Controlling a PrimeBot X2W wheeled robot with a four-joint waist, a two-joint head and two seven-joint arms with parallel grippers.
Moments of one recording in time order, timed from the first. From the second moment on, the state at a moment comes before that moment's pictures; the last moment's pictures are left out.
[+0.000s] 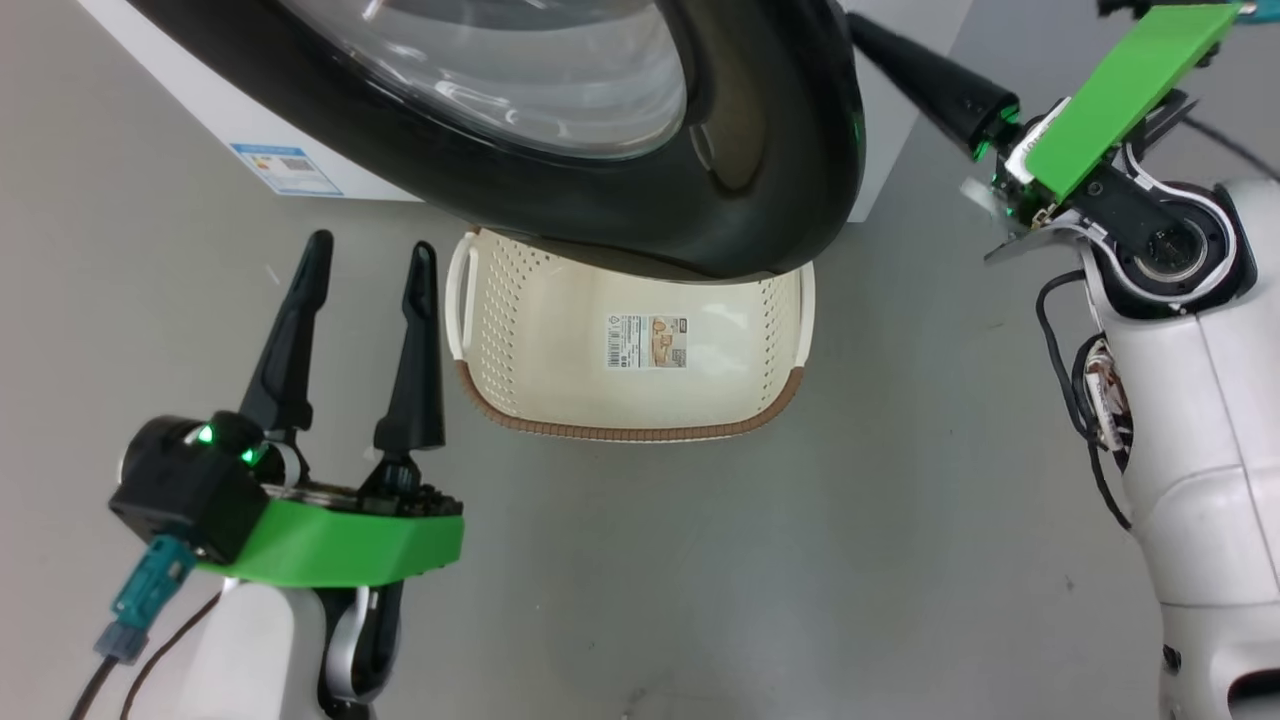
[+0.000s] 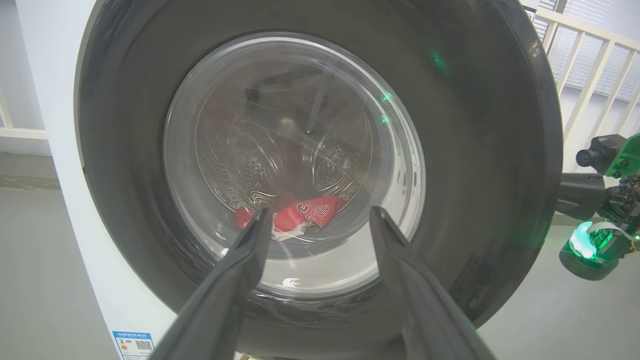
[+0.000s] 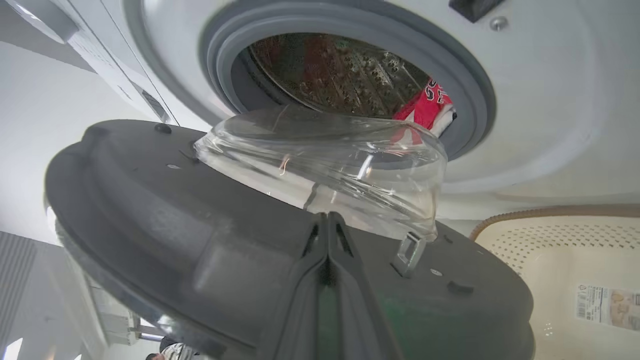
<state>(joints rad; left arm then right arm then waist) -0.39 0.03 -0.12 0.04 -0.28 -0.04 -0.26 -0.89 -0.07 0.04 0.48 1.37 0.13 0.64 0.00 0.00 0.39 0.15</state>
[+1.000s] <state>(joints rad) -0.36 0.03 -0.07 -0.03 -0.24 -0.04 -0.26 -0.55 -0.09 0.01 0.12 0.18 0.13 -0.20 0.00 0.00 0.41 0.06</state>
